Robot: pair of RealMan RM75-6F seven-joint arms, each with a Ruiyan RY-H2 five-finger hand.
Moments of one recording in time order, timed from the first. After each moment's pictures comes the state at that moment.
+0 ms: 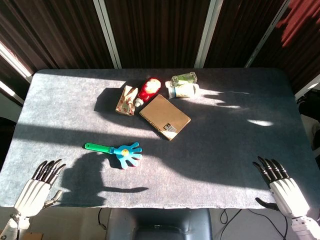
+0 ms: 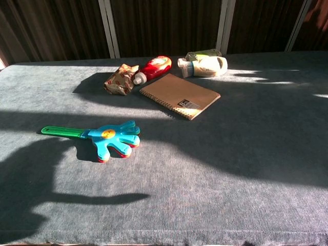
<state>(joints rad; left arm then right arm) -0.12 -1.23 0.10 -1.46 1.76 1.53 0.02 0.04 -1.05 -0.10 -1.62 -1.75 1.50 0.01</state>
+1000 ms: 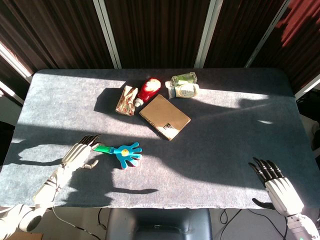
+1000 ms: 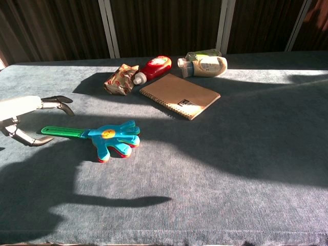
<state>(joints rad) -0.56 -1.43 -0.07 -1.25 1.54 0.93 -0.28 0.07 -1.06 -0.10 -1.63 -1.73 1.44 0.02</state>
